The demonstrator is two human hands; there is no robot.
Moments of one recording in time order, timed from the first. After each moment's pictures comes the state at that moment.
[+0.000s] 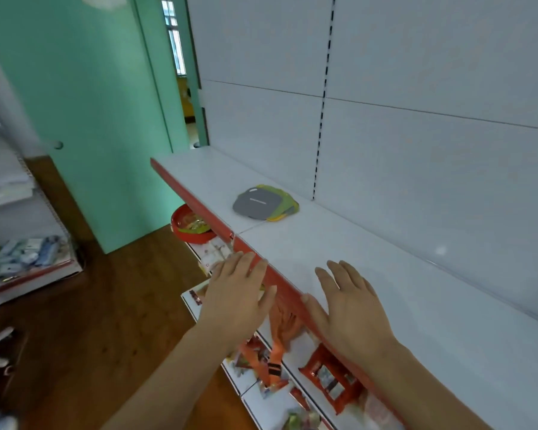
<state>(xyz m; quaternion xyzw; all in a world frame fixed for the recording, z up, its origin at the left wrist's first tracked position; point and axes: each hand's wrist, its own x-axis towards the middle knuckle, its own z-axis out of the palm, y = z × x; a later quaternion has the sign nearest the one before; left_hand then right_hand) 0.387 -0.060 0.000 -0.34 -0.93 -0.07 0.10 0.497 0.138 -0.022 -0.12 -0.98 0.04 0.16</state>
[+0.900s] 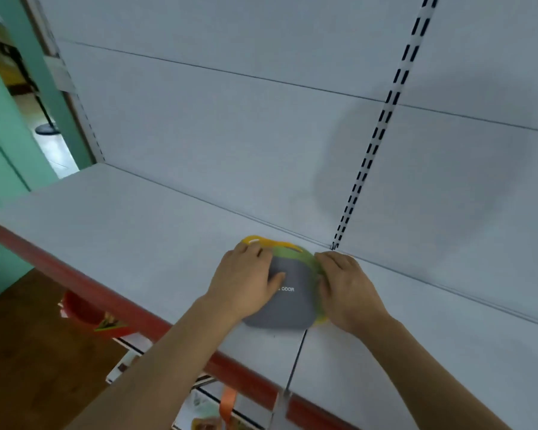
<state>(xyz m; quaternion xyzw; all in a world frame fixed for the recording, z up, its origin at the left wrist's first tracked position) -0.012 0.060 -0.013 -0.56 -0.83 -0.08 0.02 0.174 0.191 -0.031 -0.32 -0.93 0.10 0.15</state>
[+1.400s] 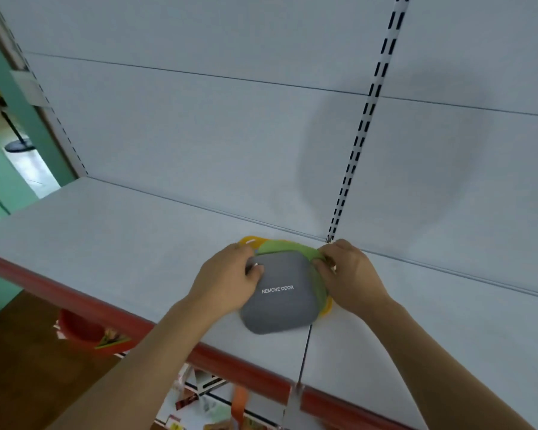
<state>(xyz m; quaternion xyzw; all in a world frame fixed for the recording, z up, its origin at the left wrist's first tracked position) -0.034 0.039 0.005 -0.53 -0.82 -0.21 -0.08 0.168 0.186 -0.015 -0.38 -0.88 0.20 0.21</state>
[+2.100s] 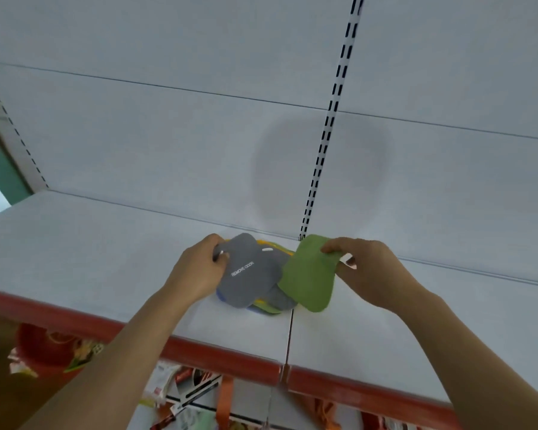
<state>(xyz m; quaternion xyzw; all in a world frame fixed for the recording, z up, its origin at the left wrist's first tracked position) -0.065 0.037 0.004 -0.49 -0.79 -0.34 -0.17 0.240 0.153 0.059 -0.41 -0.87 0.19 0.18</state>
